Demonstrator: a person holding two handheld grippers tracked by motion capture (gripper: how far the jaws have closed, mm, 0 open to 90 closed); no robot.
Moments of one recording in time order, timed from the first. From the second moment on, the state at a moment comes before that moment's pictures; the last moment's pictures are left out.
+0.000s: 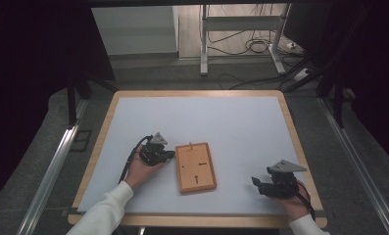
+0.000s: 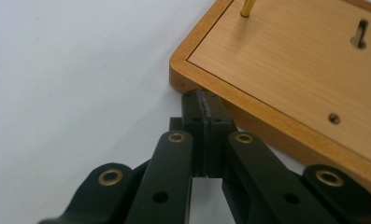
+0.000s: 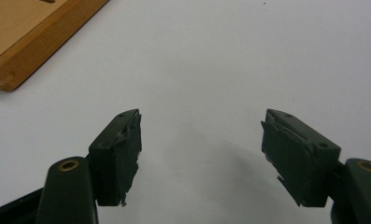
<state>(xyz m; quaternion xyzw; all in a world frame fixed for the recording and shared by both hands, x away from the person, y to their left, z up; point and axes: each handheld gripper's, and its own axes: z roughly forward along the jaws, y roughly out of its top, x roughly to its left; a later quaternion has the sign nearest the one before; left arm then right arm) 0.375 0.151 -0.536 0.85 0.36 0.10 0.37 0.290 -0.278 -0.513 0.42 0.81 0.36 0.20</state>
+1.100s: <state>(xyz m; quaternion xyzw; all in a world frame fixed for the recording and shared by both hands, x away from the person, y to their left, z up) 0.351 0.168 -0.526 0.83 0.35 0.13 0.41 0.294 -0.276 -0.512 0.41 0.81 0.37 0.20</state>
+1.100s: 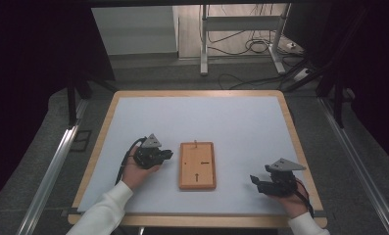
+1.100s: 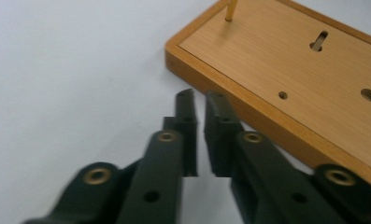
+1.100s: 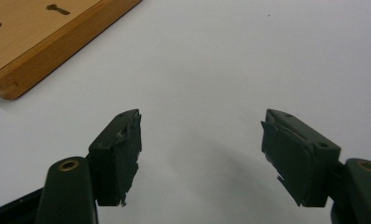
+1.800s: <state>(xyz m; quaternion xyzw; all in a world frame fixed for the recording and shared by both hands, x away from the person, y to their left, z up) 0.342 0.178 -0.528 0.83 0.37 0.14 0.40 0.300 -0.267 -0.512 0.40 0.81 0.38 0.19</state>
